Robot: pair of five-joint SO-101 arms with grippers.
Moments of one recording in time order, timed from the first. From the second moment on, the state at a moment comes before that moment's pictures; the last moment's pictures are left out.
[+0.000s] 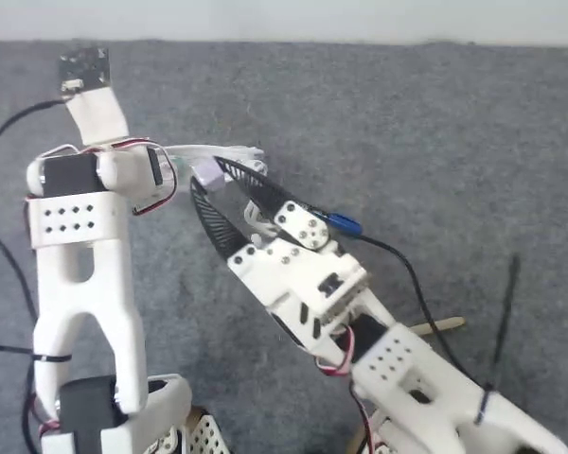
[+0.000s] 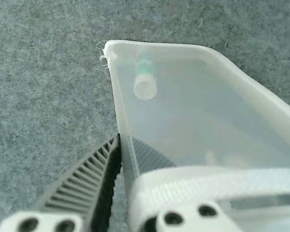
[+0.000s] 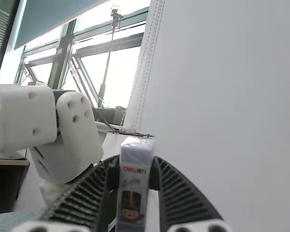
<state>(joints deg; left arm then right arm) -13.2 -16.1 11.0 80.5 11.6 -49.0 -42.7 68.5 -44.5 8.7</state>
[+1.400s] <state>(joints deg) -13.2 -16.5 13.1 80.2 11.5 -46.6 -5.9 60.0 -60.3 9.0</state>
